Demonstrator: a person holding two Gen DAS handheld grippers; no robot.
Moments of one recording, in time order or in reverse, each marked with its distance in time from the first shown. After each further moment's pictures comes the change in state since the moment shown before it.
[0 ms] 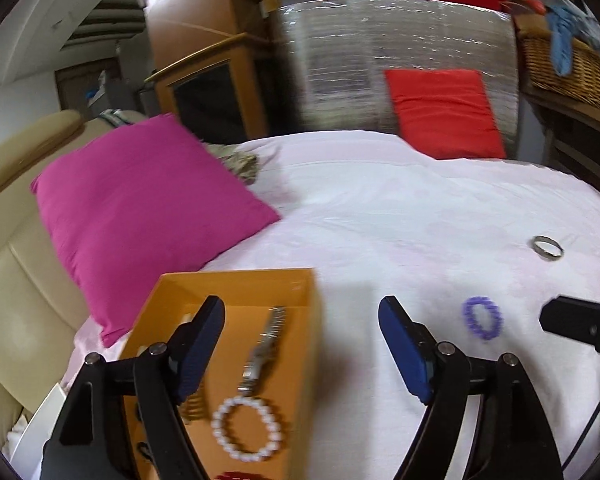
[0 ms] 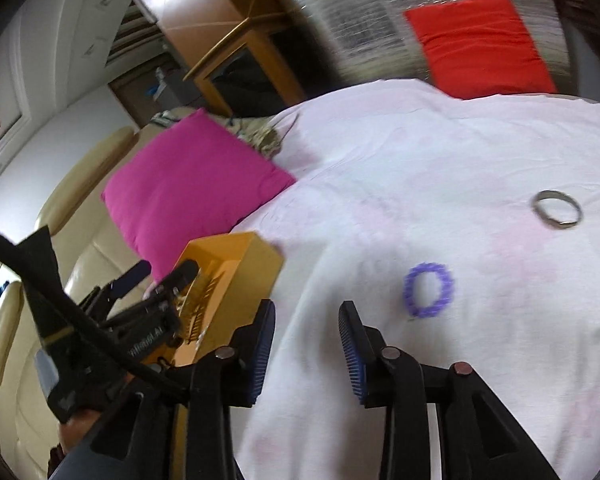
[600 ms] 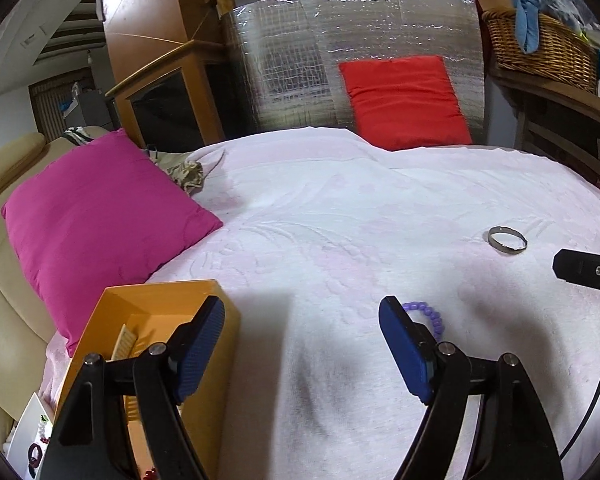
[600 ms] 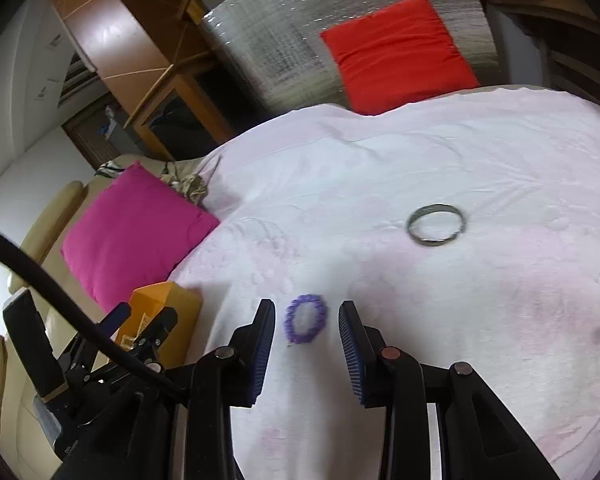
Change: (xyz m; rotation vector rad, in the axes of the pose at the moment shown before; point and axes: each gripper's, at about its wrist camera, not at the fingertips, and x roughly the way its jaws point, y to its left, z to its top) left arm 0.005 -0.077 0.006 0.061 0.013 -0.060; right arm -0.047 -0.088 0.021 0.141 -0.059 -0.139
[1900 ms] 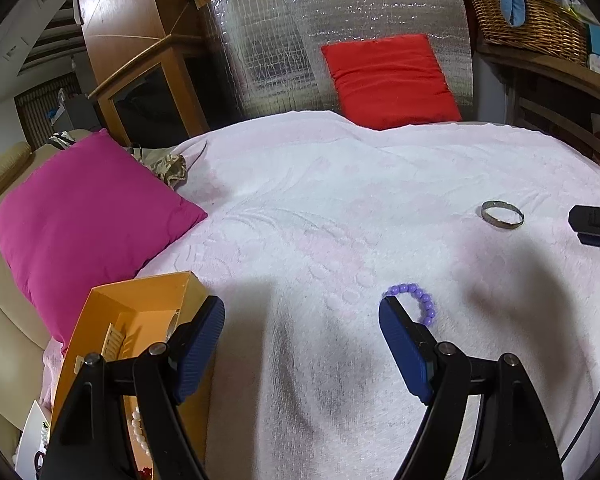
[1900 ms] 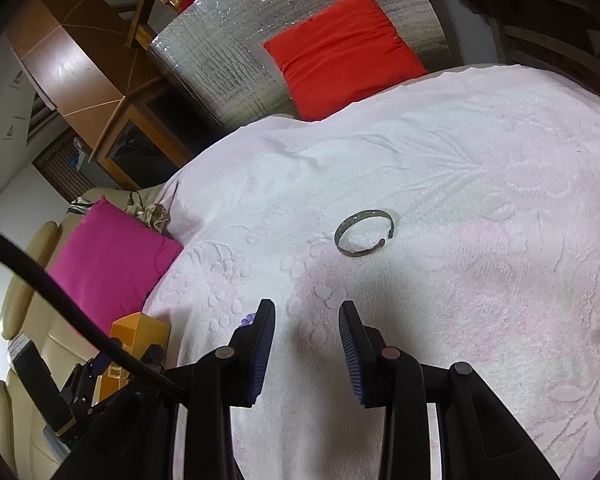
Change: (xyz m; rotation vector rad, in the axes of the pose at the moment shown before) left arm 0.013 -0.017 -0.005 0.059 0.056 -0.012; right arm -0.010 -0.050 0.013 0.127 -0.010 -0.068
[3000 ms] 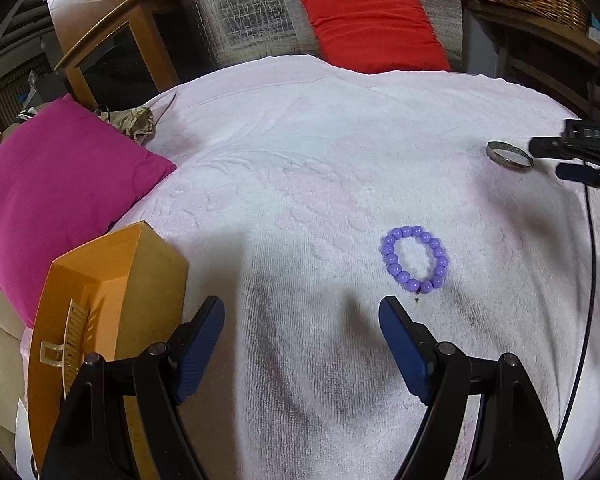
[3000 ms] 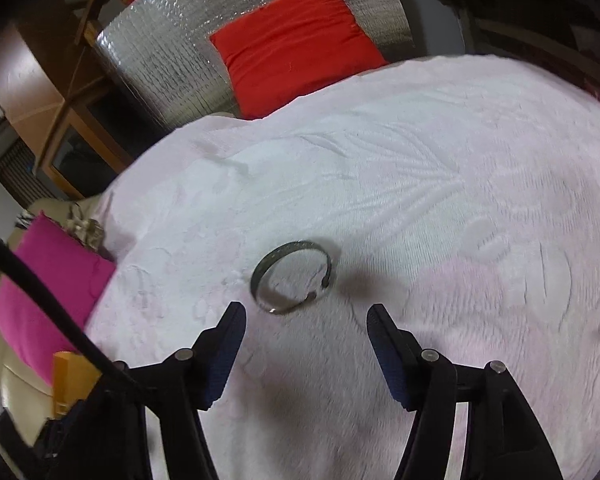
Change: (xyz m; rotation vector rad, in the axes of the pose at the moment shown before) left arm 0.046 -0.003 -0.021 0.042 0.162 -0.072; right arm 0.076 -0.037 0.039 -0.007 0.008 -0.191
